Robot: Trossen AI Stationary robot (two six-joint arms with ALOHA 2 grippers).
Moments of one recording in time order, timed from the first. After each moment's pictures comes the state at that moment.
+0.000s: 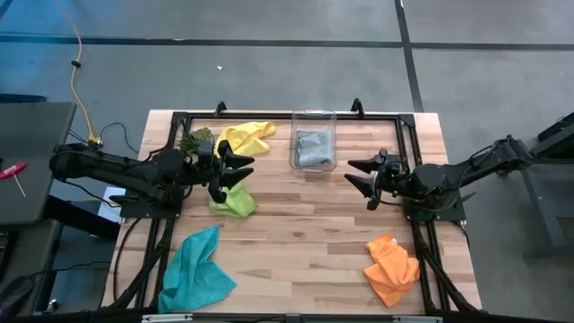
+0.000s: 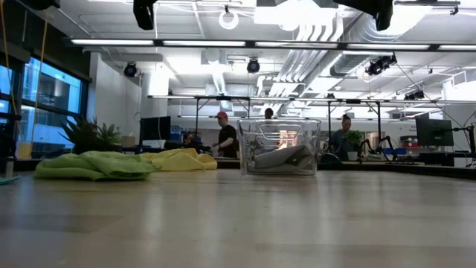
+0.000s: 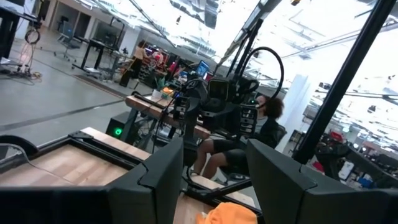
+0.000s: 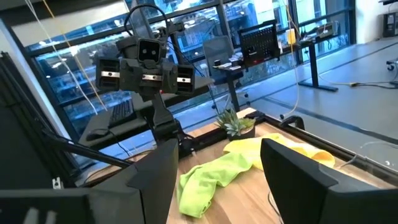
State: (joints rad) left arm 0.03 0.89 0.53 0.56 -0.20 -0.38; right arm 0.35 0.76 0.56 0.25 0.64 0.26
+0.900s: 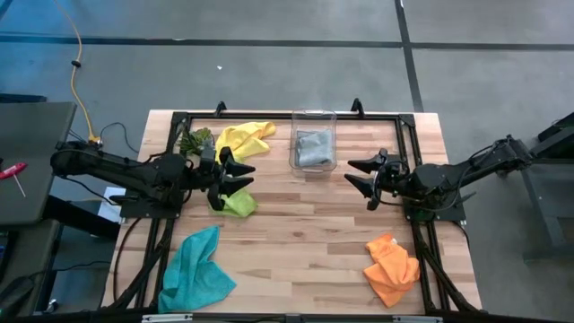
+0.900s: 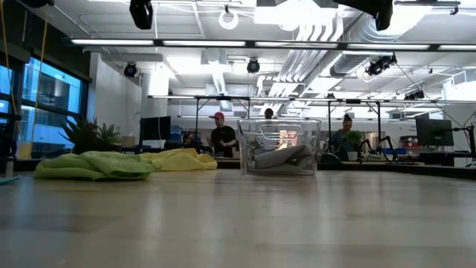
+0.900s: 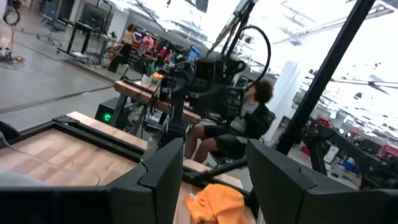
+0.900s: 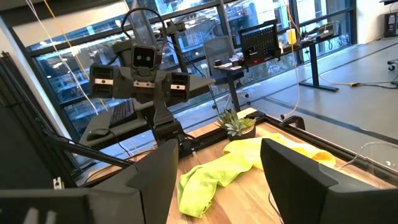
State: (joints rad) left arm -0.03 0.89 0.53 0.51 -0.20 -0.39; right arm 0.35 0.76 0.56 0.26 0.64 0.26
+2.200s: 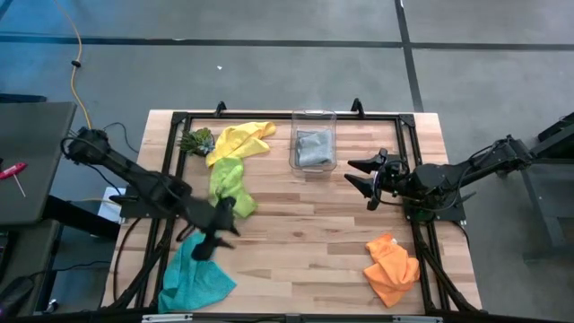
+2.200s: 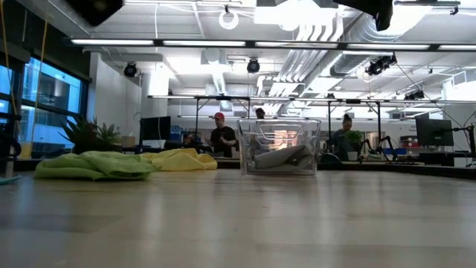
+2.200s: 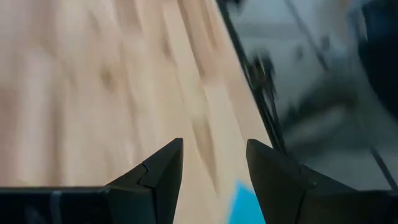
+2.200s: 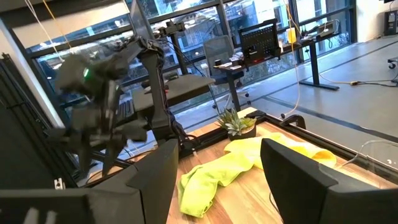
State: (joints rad) left arm -0.41 1.14 0.91 -0.56 0.05 -0.37; right arm 0.35 0.76 0.56 0.25 0.64 0.27
